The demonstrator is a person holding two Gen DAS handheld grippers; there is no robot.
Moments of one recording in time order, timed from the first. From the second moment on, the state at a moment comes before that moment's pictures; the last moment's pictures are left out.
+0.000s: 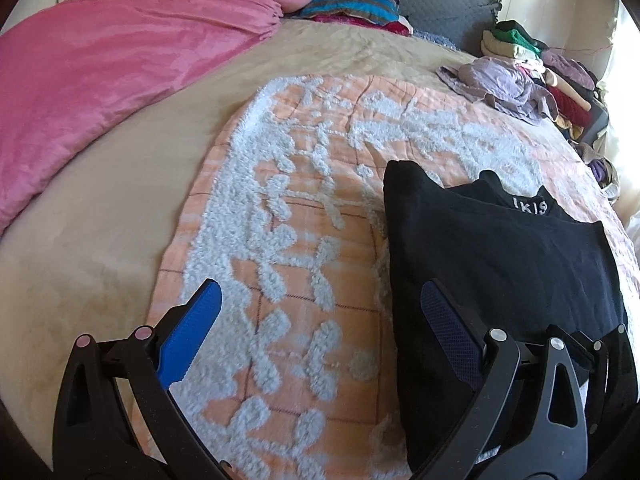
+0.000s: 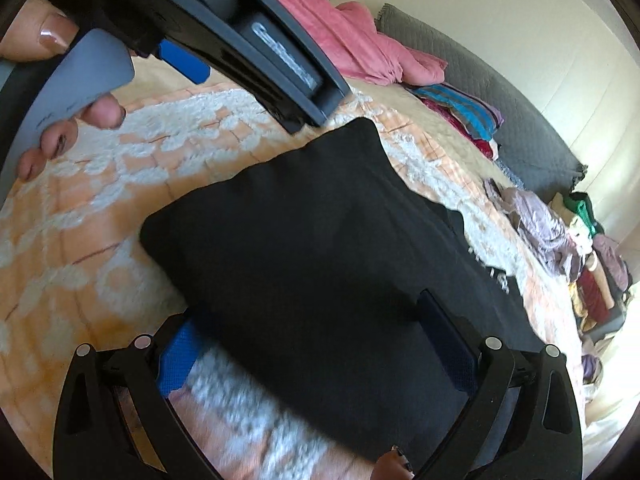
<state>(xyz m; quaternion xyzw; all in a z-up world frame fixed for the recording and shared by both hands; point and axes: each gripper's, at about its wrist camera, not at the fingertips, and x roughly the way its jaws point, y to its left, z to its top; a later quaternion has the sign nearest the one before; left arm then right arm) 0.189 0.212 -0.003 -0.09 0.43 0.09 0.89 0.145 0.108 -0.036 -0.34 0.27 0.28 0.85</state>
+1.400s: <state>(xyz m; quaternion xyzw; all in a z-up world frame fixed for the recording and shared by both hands) 0.251 0.088 0.052 -0.15 0.43 -0.07 0.89 0.113 -0.027 0.049 -0.18 0.12 0.23 0.95</state>
